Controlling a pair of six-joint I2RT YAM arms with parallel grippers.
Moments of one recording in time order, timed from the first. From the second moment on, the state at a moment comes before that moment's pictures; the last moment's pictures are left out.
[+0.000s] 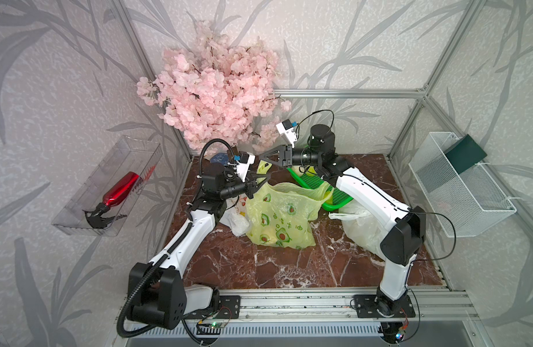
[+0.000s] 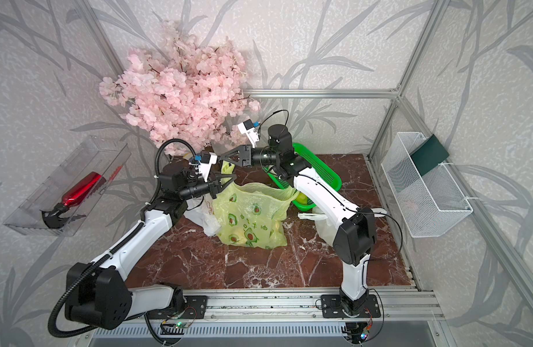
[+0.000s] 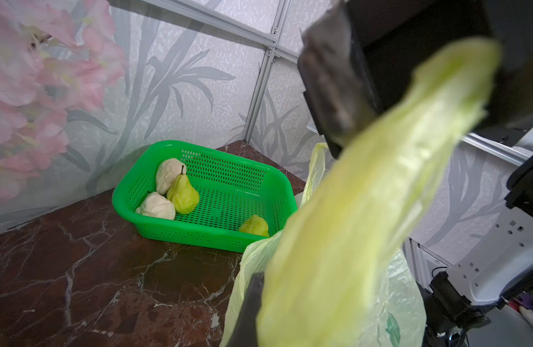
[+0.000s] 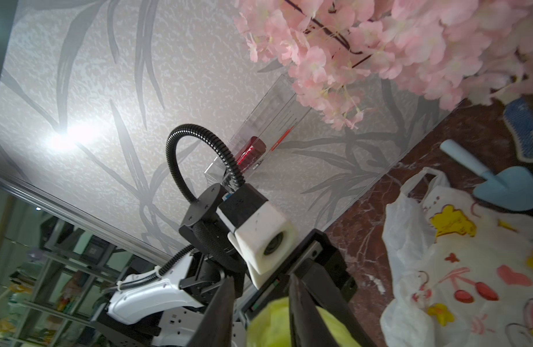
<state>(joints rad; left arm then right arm) -0.17 1.29 0.96 0.14 0.85 -0.17 0.58 1.88 1.86 -0.06 -0.90 0.81</state>
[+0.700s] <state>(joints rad) -0.15 1.28 0.97 0.00 0.68 -0.15 0.18 1.35 1.13 -0.14 -0.63 0.60</state>
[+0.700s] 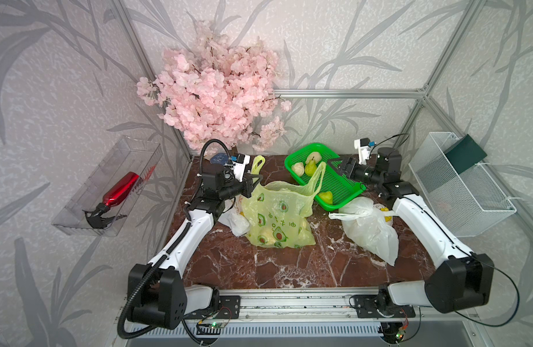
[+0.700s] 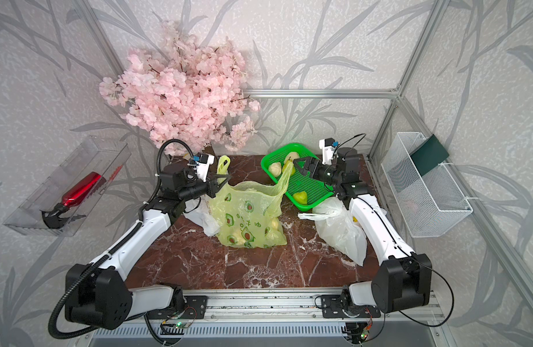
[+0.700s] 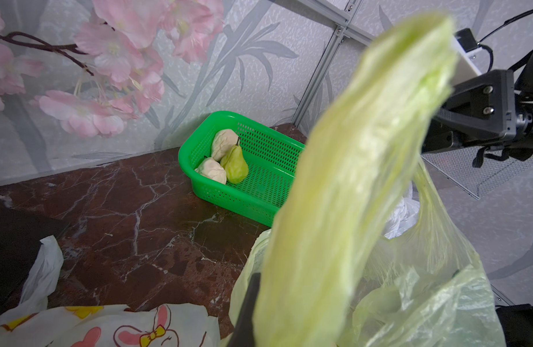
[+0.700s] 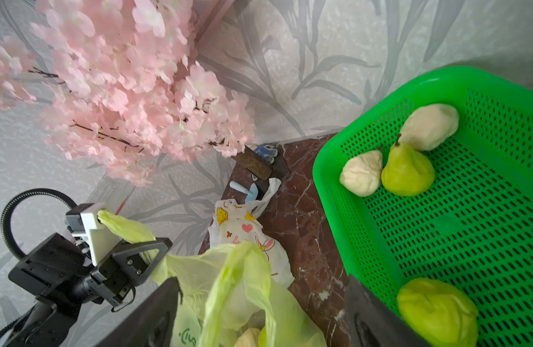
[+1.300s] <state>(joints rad) -0.15 1.27 0.97 -0.01 0.68 -0.16 0.39 1.35 0.87 0.24 -0.54 0.74</state>
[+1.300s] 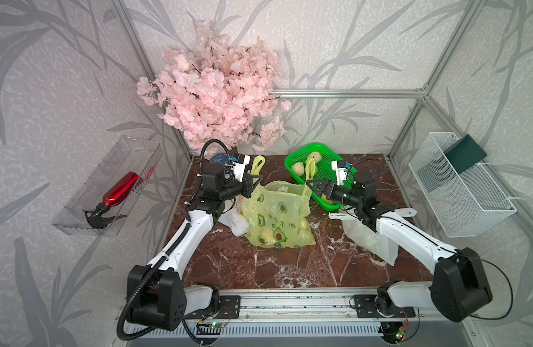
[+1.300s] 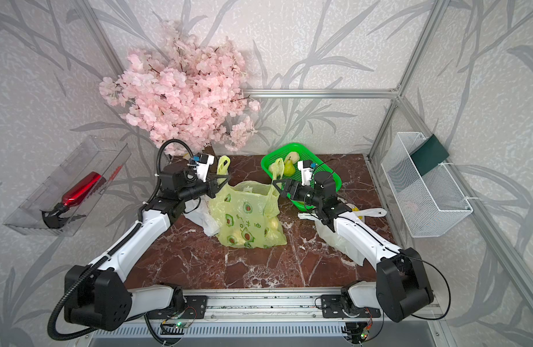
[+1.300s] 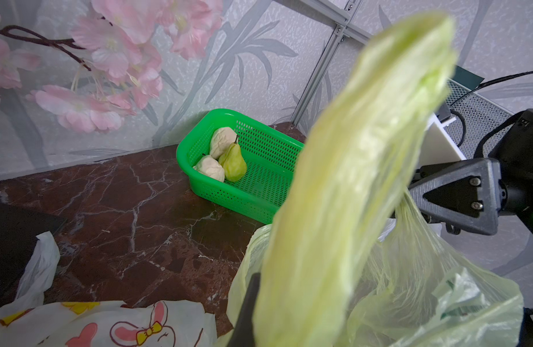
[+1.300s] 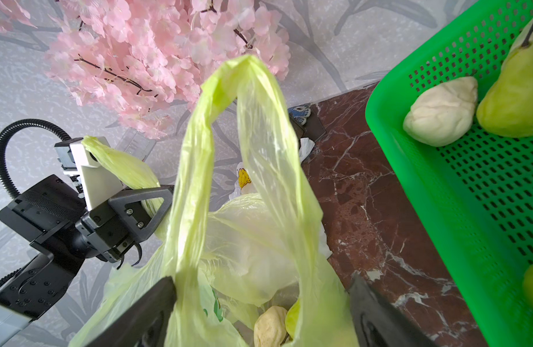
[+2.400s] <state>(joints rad) -0.13 1.26 0.98 -0.05 0.64 -0.22 0.46 1.43 0.91 0.39 -0.53 0.63</state>
